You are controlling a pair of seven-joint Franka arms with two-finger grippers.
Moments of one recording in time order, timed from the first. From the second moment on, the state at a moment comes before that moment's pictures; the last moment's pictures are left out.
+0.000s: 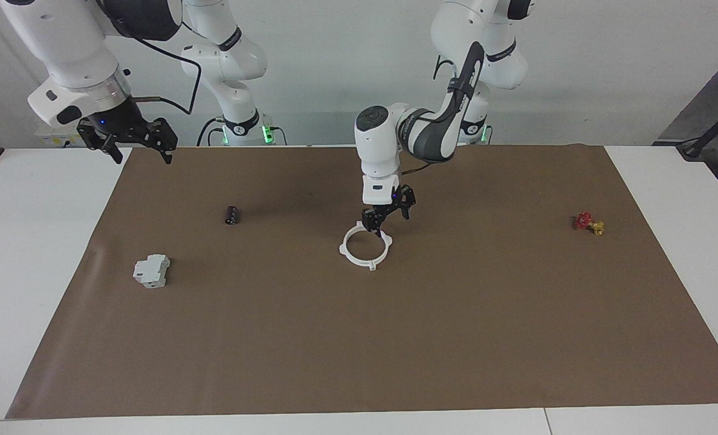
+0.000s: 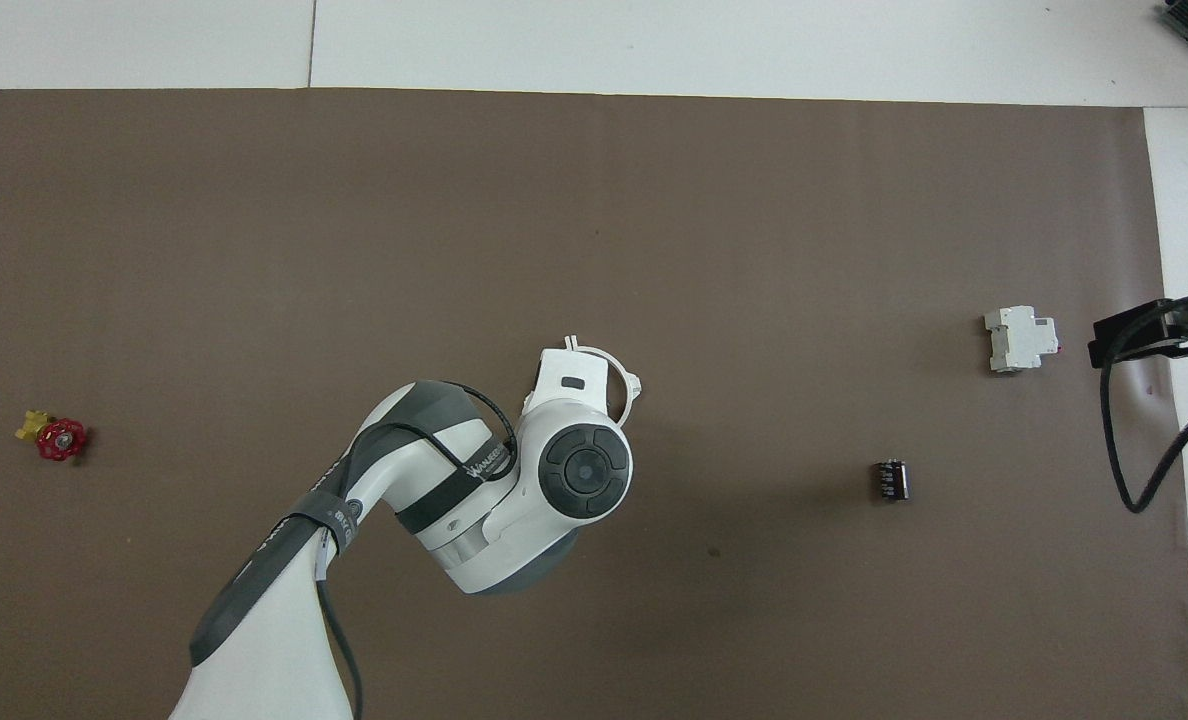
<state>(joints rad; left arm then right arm) -0.68 0.23 -0.03 -1.99 0.33 2.18 -1.37 0.03 0.00 -0.06 -1.57 -0.06 1.48 -0.05</state>
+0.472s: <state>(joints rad) -0.38 0.14 -0.02 -1.99 0.33 2.12 -0.91 0.03 0.00 -0.06 -1.57 -0.06 1.48 -0.05</state>
